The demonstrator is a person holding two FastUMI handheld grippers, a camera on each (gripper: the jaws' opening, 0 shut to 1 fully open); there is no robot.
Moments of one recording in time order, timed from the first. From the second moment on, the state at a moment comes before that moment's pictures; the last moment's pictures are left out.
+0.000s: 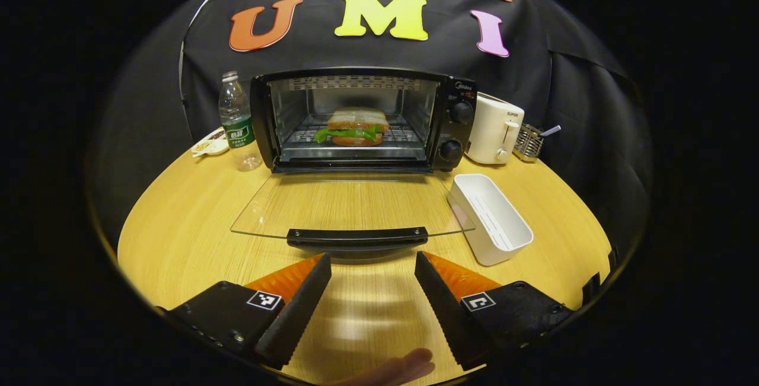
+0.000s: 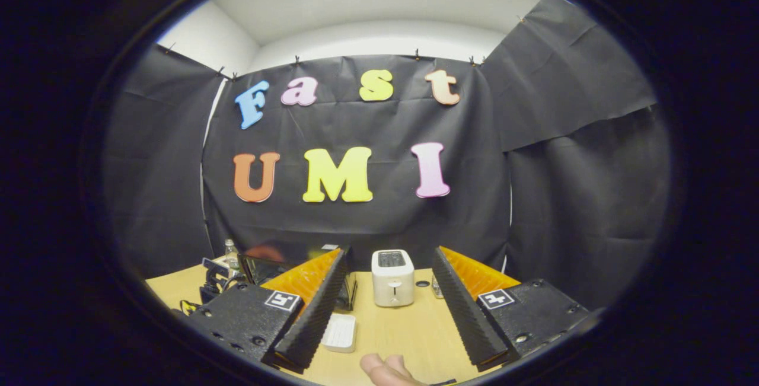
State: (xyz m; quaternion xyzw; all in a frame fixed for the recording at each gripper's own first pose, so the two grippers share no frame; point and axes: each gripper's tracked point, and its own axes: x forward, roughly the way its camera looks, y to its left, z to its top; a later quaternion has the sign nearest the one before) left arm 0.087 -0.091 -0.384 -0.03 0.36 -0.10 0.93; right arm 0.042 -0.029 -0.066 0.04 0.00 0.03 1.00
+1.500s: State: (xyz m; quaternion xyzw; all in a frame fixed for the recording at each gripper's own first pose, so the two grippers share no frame) left arm 0.138 -0.081 -0.326 0.02 0.29 -0.07 0.95; right arm 0.047 -0.058 -0.098 0.06 0.03 0.01 1.00
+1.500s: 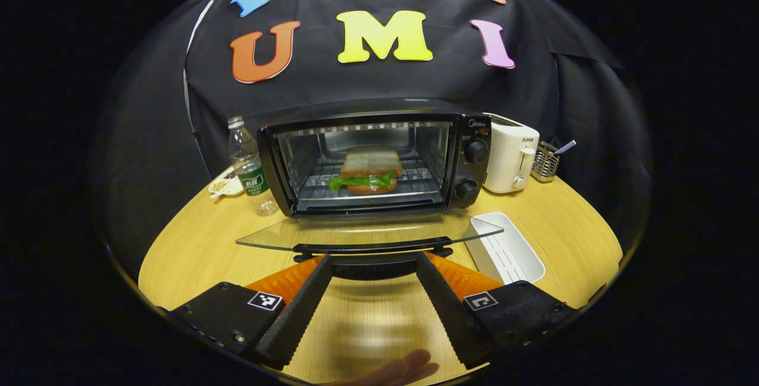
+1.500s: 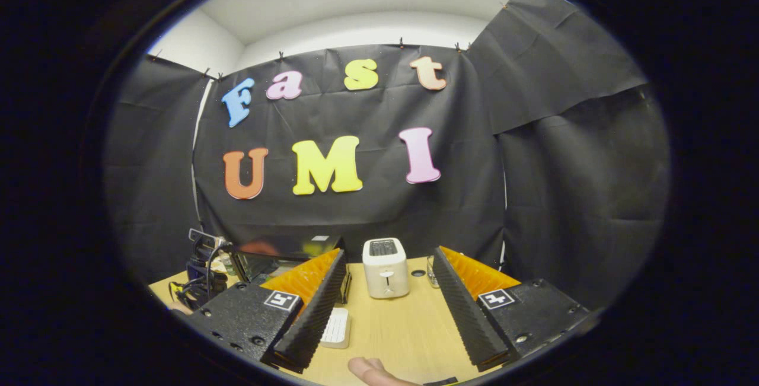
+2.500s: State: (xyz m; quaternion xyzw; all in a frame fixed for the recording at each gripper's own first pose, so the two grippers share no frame) left arm 0.193 -0.057 -0.216 -0.01 0.17 -0.05 0.98; right arm -0.007 -0.047 -0.074 0.06 0.01 0.01 1.00
